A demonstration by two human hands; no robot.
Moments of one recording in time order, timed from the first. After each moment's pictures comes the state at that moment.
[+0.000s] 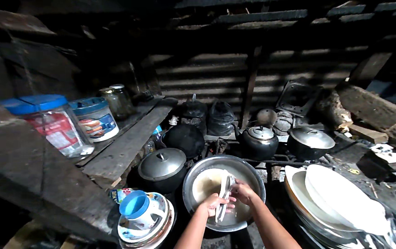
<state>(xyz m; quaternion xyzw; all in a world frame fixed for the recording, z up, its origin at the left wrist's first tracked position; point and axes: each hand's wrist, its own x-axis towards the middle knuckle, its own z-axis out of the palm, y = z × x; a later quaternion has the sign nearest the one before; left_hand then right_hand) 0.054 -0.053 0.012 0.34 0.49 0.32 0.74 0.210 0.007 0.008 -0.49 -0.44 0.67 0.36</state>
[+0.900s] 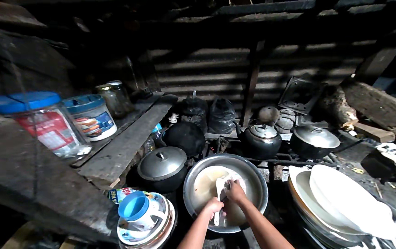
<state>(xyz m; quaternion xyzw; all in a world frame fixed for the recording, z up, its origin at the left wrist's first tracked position) 0.059 -0.054 0.009 0.38 0.68 0.18 0.60 0.179 0.002 0.019 -0.62 -0.69 0.35 0.09</state>
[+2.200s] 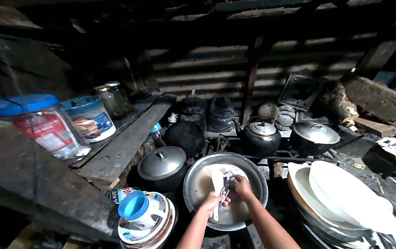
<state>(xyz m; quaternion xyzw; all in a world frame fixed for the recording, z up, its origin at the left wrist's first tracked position) 0.053 -0.062 0.012 0.35 0.56 0.37 0.65 0.200 0.014 0.006 -0.60 -0.57 0.46 0.31</state>
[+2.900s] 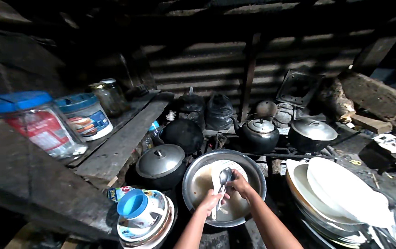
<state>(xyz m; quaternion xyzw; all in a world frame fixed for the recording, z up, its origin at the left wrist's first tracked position) 0.050 -0.067 0.008 0.40 0.56 0.37 0.63 0.199 0.010 0.013 -0.50 -0.56 0.57 0.34</state>
